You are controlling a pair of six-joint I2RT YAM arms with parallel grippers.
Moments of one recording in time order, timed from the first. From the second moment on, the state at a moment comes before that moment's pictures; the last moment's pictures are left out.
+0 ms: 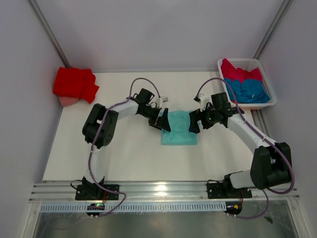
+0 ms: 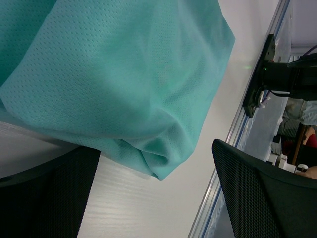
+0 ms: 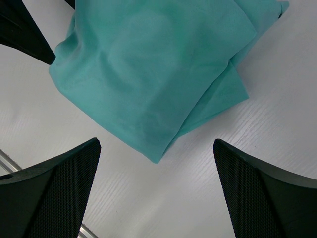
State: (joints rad) left arm -0.49 2.13 1.43 -0.43 0.91 -0.09; right arm 0.21 1.38 0.94 -0.54 -0.44 -0.19
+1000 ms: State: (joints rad) left arm -0.52 2.17 1.41 -0.28 0.79 -0.21; right arm 0.21 1.38 0.94 -0.55 -0.45 -0.19
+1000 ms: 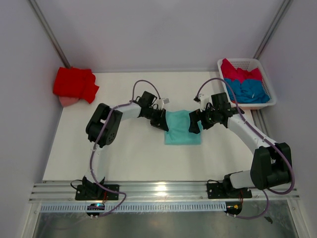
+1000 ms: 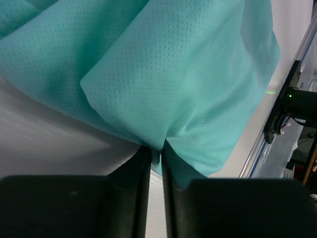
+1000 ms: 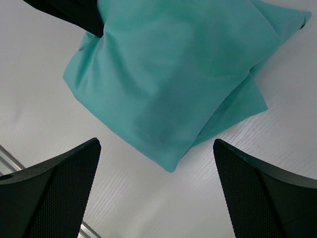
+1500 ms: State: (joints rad) left arm -0.53 2.18 1.42 -0.30 0.79 -0.20; right arm 0.21 1.46 0.94 -0.55 -0.57 -0.19
